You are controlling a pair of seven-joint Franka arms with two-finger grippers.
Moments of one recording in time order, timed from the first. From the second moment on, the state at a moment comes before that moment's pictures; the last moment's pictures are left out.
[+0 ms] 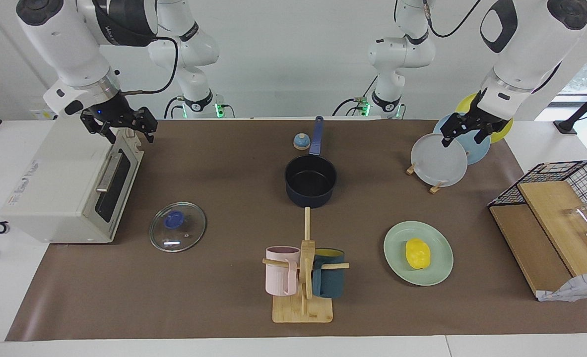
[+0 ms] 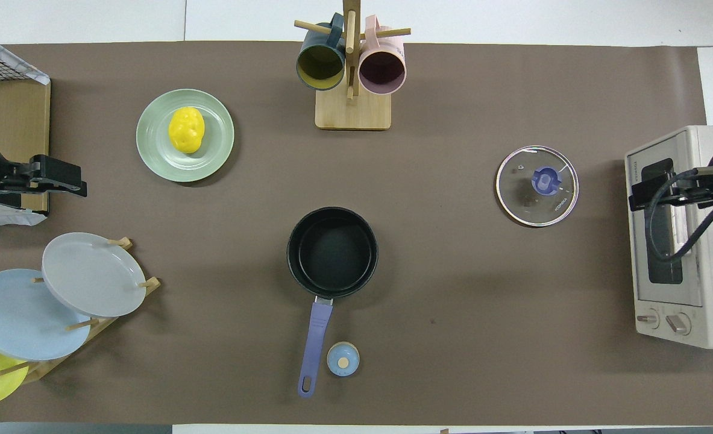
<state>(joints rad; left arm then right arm) -0.09 -0.03 0.02 -1.67 -0.04 1.61 -0.14 0.06 -0.04 -0.09 -1.70 -0.01 1.58 -0.04</state>
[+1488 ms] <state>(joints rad) -0.10 0.00 0.01 -1.67 -0.06 1.70 -0.14 0.11 0.13 -0.08 -1.77 -0.01 1.90 -0.07</state>
